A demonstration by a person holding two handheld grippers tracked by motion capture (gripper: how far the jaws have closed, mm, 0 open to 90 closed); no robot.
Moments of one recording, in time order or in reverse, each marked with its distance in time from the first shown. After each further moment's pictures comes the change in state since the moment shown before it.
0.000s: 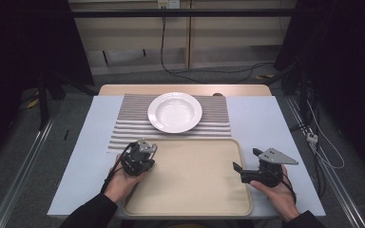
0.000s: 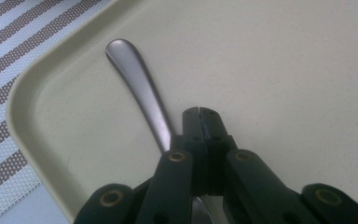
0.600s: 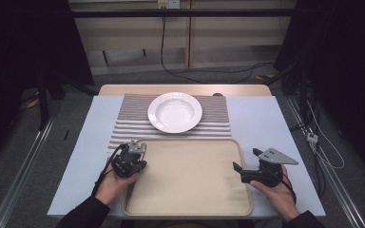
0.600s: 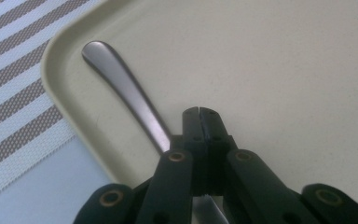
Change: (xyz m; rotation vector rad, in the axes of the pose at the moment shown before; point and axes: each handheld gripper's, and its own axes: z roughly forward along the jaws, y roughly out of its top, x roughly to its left) left arm 0.016 -0.021 -0.013 -0.010 0.008 -0.055; right arm 0.000 0.000 0.000 0.001 -0.003 0.000
